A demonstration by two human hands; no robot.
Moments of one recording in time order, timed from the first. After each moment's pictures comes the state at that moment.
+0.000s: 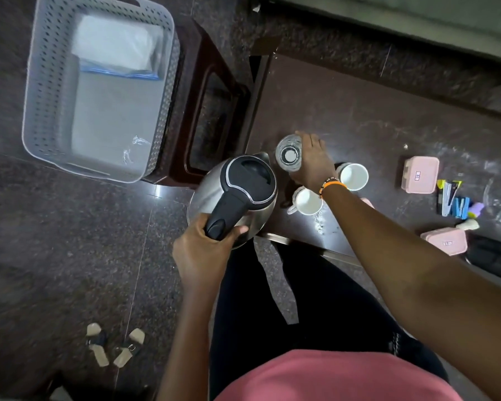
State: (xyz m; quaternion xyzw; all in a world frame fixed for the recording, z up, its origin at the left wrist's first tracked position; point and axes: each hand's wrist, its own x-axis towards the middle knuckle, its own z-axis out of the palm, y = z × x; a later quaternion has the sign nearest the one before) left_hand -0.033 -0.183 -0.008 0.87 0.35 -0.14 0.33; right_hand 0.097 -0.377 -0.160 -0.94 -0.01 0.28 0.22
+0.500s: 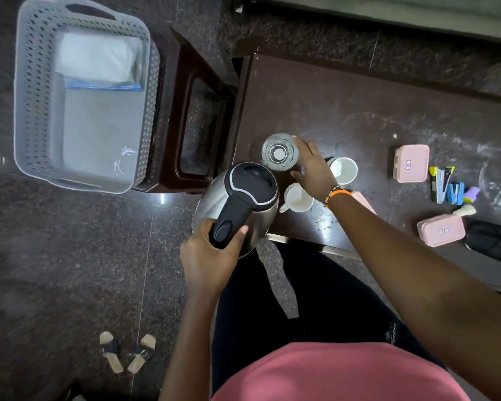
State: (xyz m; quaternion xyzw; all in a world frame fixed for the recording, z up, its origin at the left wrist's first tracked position) left_hand -0.036 -0.206 -0.006 0.87 0.30 -0.16 0.36; right_hand 0.074 -0.410 -0.154 -0.91 0.00 0.28 0.32
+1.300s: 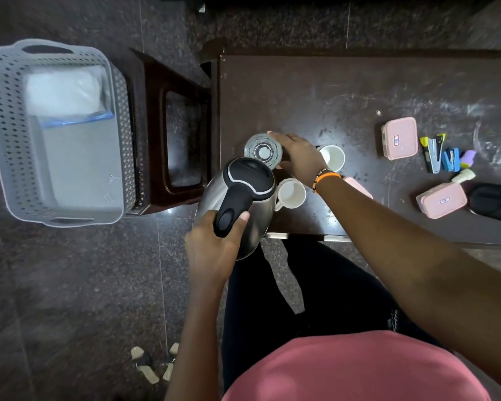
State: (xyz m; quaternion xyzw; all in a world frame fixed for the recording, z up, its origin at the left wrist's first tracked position) left_hand 0.000 -0.219 -0.019 0.88 0.23 -0.20 0.36; right_hand 0.091 -0.418 -0.151 -0.90 0.02 0.29 0.31
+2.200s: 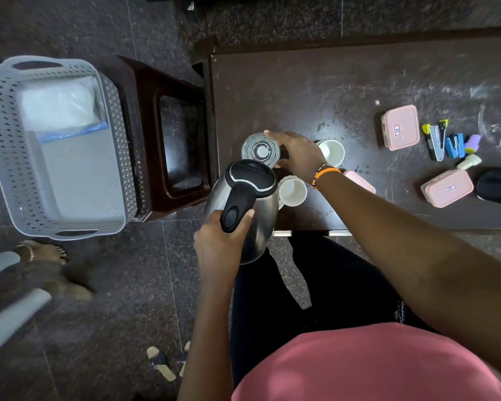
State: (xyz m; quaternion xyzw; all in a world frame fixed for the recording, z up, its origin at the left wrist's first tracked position) left_hand 0.012 -0.230 -0.029 0.90 0.22 -0.22 0.29; right_hand 0.093 -0.420 -0.156 -0.89 0.05 0.32 0.31
